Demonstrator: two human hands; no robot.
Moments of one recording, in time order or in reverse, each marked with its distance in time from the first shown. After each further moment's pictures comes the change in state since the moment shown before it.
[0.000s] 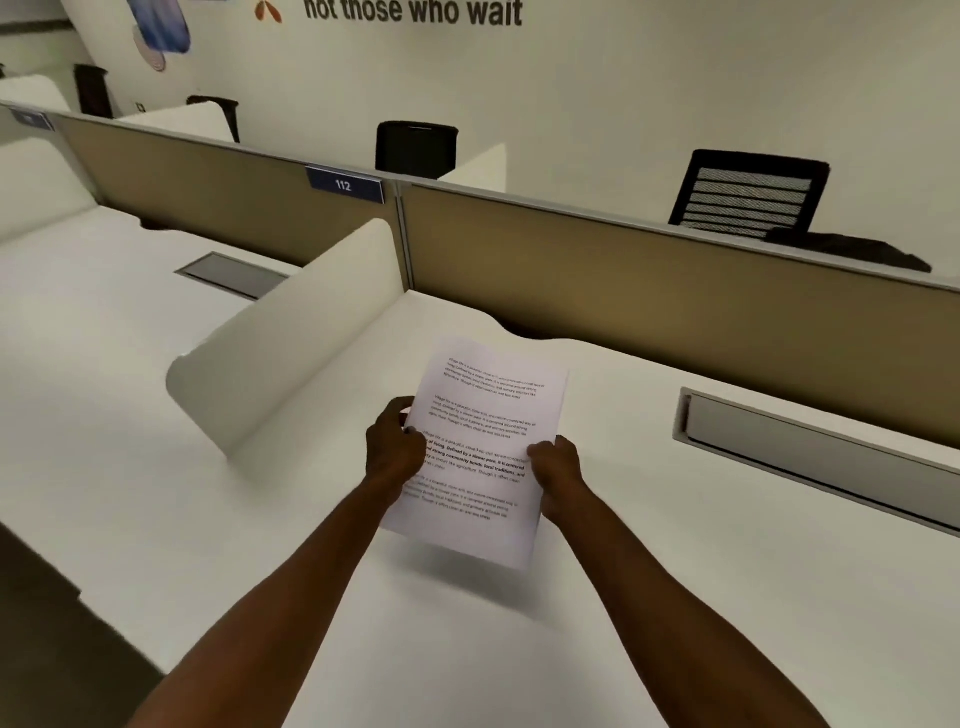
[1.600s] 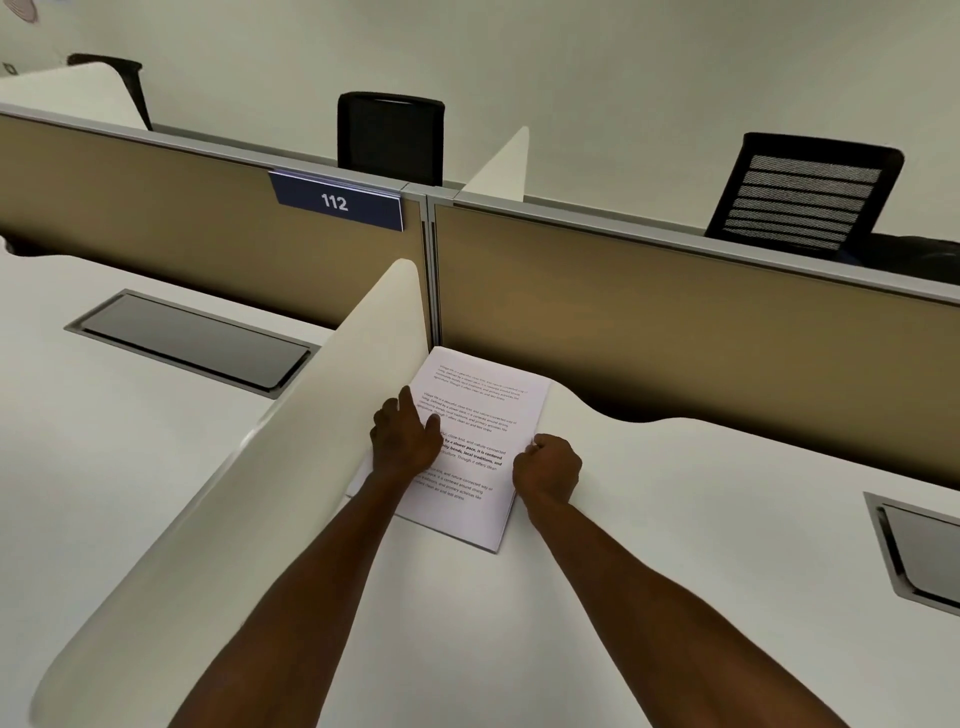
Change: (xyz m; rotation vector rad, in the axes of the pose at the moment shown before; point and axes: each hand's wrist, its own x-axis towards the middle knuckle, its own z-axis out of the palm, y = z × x) left_hand 0.398 -0.073 0.016 0.487 -0.150 0.122; right_hand 0.248 -0.047 0.245 -0.596 0.444 -0.271
